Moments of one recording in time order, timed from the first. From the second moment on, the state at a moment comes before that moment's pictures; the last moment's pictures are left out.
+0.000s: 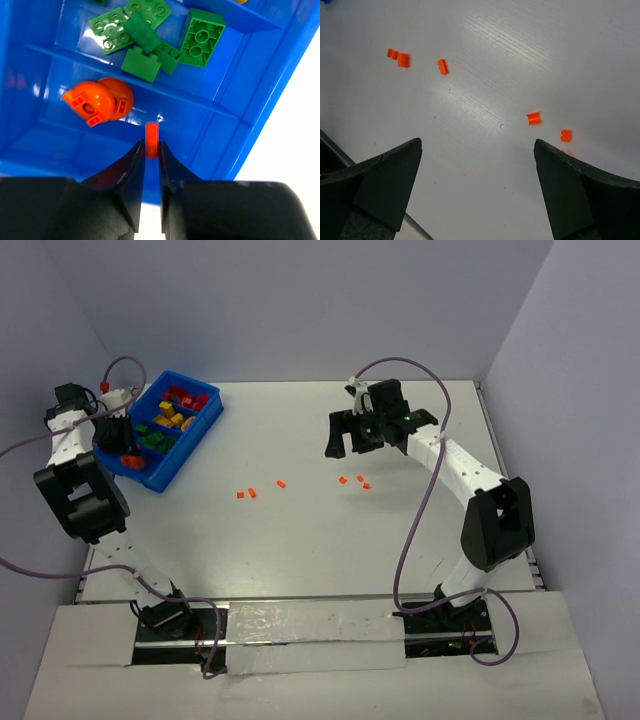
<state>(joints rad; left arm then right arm) 0.46 2.01 1.72 -0.85 0.38 0.44 0.40 1.65 1.38 -0.53 -0.36 0.17</state>
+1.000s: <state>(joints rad) 0.24 1.65 1.70 -0.78 0.45 0.40 0.37 1.72 1.17 -0.64 -0.07 -0.12</state>
